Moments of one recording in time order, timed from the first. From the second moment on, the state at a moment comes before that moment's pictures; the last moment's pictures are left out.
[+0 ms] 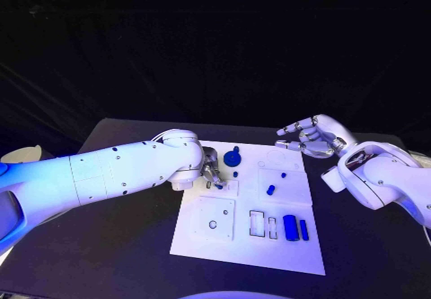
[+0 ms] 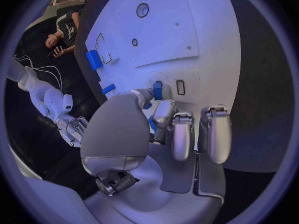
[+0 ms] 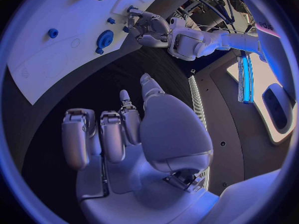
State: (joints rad) left arm 1.26 -0.62 -0.04 1.44 -1.11 0.17 -0.70; left_hand 1.30 -0.18 0.56 0.31 0.16 0.91 0.04 0.64 0.70 1.38 -0.04 1.18 1.15 1.47 -0.09 1.57 1.31 0.03 1.46 0.02 1.53 1.31; right arm 1.19 -0.91 0.02 1.59 -0.93 -0.42 0.10; right_hand 1.35 -0.02 0.01 0.15 0.22 0.99 0.14 0.08 0.09 1.46 0.05 1.32 1.31 1.47 -0.02 1.53 1.31 0.04 1.47 0.09 1.48 1.31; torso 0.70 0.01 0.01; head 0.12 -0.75
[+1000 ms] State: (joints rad) left arm 1.26 -0.60 -0.04 1.42 -1.12 0.20 -0.70; left_hand 1.18 -0.17 0.62 0.18 0.16 0.93 0.04 0.65 0.71 1.40 -0.05 1.21 1.18 1.47 -0.10 1.57 1.31 0.02 1.46 0.02 1.55 1.31; right arm 1.19 -0.92 0.02 1.59 -0.93 -0.42 0.10; right_hand 1.35 -0.02 0.01 0.15 0.22 0.99 0.14 0.08 0.09 1.46 0.06 1.32 1.31 1.47 -0.02 1.53 1.31 0.04 1.47 0.09 1.48 1.31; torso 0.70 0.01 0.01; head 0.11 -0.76
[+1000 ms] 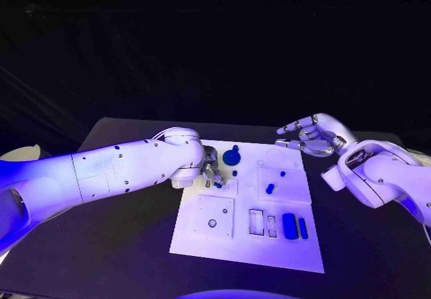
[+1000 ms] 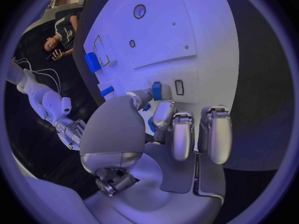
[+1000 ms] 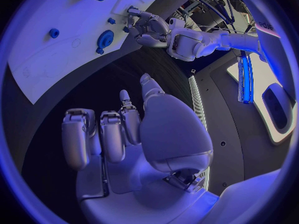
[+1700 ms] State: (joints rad) left arm 1.26 -0.59 -0.04 1.38 -1.12 0.20 -0.70; left_hand 1.10 -0.16 0.51 0.20 0.16 0.98 0.01 0.64 0.71 1.41 -0.06 1.22 1.19 1.47 -0.10 1.57 1.31 0.02 1.47 0.01 1.55 1.31; right arm 1.19 -0.92 0.02 1.59 -0.93 -0.41 0.09; right_hand 1.35 -0.02 0.01 0.15 0.22 0.99 0.14 0.08 0.09 1.46 0.06 1.32 1.31 1.47 -0.02 1.53 1.31 0.04 1.47 0.09 1.48 1.31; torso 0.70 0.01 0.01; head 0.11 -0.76
